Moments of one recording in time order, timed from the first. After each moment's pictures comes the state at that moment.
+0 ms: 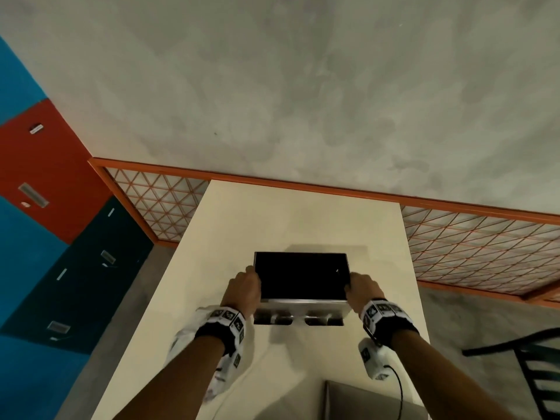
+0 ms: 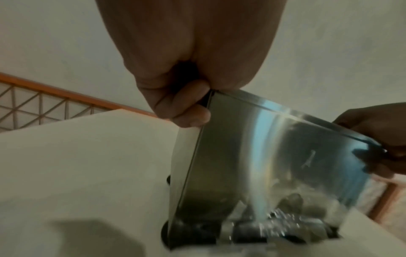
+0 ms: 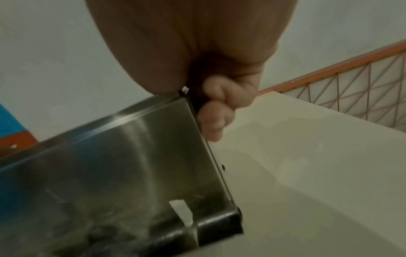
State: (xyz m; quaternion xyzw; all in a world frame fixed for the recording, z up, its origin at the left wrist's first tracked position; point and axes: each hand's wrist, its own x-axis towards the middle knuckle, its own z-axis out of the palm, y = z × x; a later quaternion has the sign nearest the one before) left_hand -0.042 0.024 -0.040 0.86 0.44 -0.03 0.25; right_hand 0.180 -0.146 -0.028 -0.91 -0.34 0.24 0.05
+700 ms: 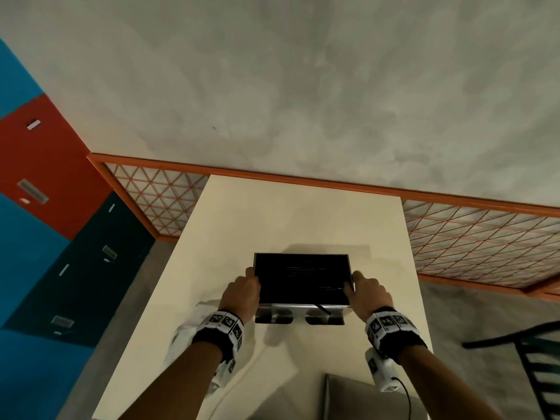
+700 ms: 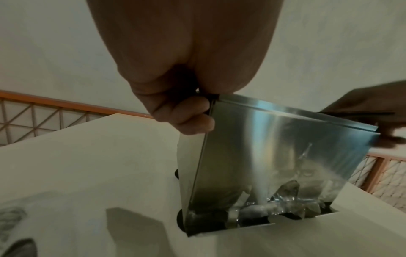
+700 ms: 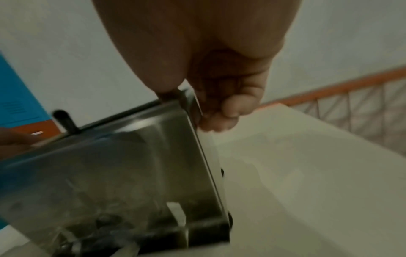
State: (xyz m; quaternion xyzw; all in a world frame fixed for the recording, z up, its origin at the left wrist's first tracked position) left_hand -0.052 0.023 -0.074 0.88 0.41 -0.05 0.21; right_hand 0.171 -0.166 -0.034 -0.92 -0.34 0.20 0.05
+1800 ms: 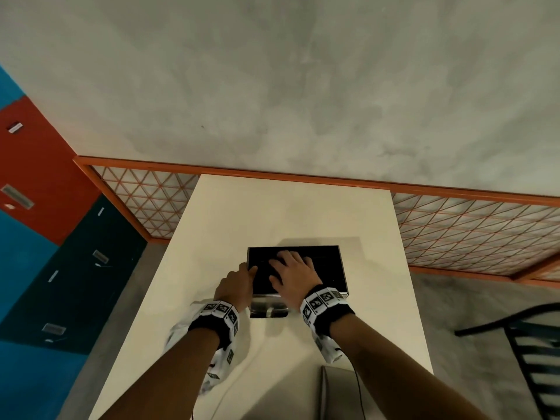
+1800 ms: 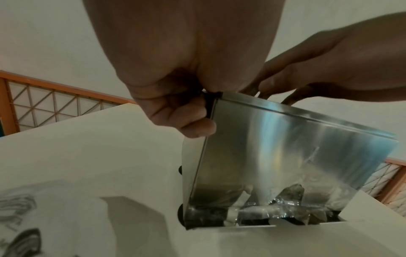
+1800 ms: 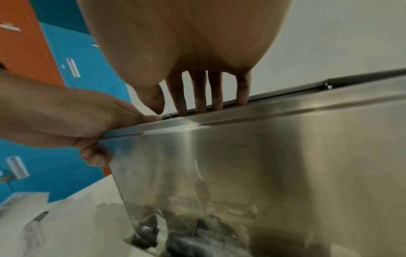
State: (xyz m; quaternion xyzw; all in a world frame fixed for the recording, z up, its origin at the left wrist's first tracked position) left_hand -0.040 0.032 -0.074 0.84 0.48 -0.08 0.24; right_hand 0.098 -0.077 -0.052 -0.80 -0.58 0.12 0.07
